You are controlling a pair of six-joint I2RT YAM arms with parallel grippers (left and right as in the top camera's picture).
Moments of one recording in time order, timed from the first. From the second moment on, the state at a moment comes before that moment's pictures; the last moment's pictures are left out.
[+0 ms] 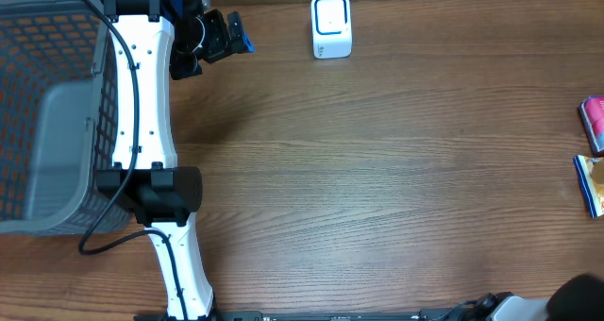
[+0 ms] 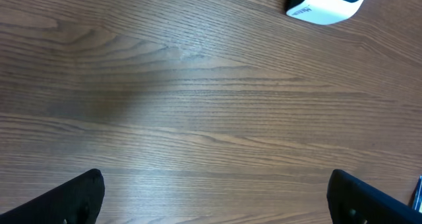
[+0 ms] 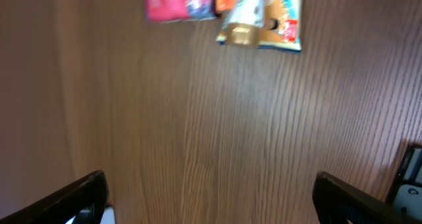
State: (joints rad) left arm -0.02 2.26 2.65 -1.69 0.26 -0.34; right arm -0.81 1.52 1.92 -1.59 -0.19 0.68
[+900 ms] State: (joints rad) left arm -0.02 2.26 2.65 -1.69 0.26 -0.34; right arm -0.51 0.95 1.47 -1.61 -0.23 0.71
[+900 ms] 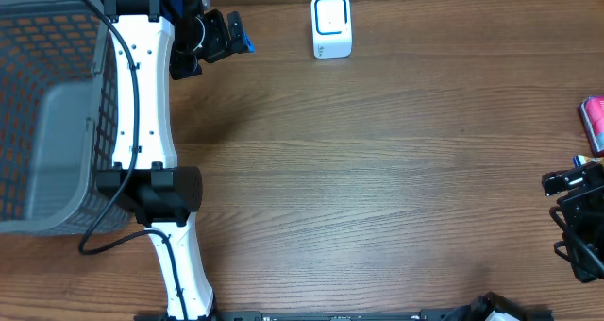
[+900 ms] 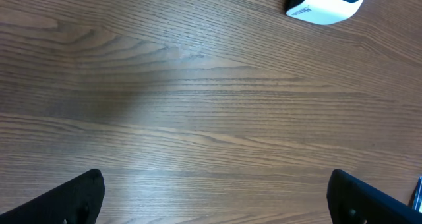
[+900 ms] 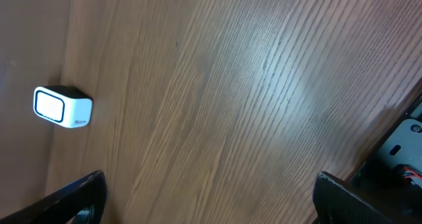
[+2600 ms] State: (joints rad) left arm -0.02 2.26 2.65 -1.69 0.26 -0.34; right arm -0.04 0.14 0.04 0.14 -0.18 0.62
